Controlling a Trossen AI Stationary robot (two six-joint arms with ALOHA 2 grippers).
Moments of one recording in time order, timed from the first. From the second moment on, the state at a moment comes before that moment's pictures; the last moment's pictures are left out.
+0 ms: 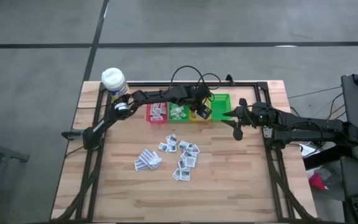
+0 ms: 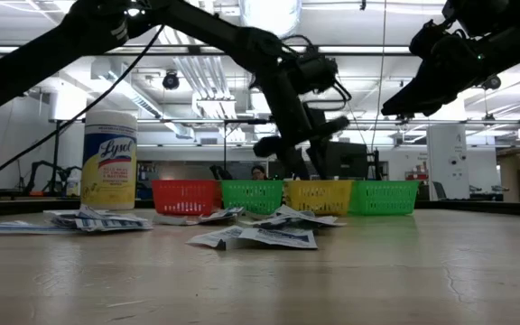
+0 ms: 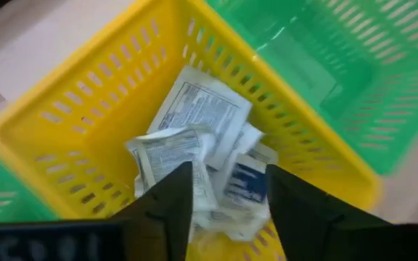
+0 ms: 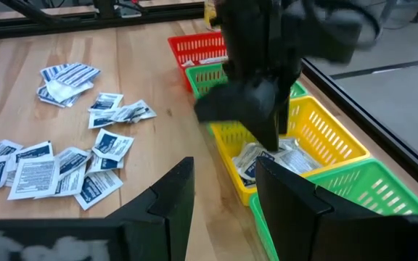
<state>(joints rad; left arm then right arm) 0.30 2.32 2.10 -0.77 -0.09 -0.49 -0.27 0.68 0.37 -0.10 0.00 0.03</state>
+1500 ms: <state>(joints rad) -0.15 1.94 1.53 -1.07 -0.19 -0.10 -0.27 0.68 0.37 -0.10 0.00 0.02</state>
